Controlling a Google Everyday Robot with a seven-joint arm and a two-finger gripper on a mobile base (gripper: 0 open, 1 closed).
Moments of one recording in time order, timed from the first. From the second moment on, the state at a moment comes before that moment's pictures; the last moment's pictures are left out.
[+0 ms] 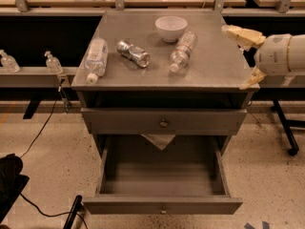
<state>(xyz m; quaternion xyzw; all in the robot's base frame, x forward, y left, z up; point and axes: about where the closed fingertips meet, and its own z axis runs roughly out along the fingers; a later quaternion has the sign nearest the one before) 0.645 -0.239 0.902 -0.82 0.23 -0.23 0.47</state>
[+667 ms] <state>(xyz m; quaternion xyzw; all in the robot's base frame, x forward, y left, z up) 0.614 -0.258 0.949 -0.80 0.22 -0.26 0.49</state>
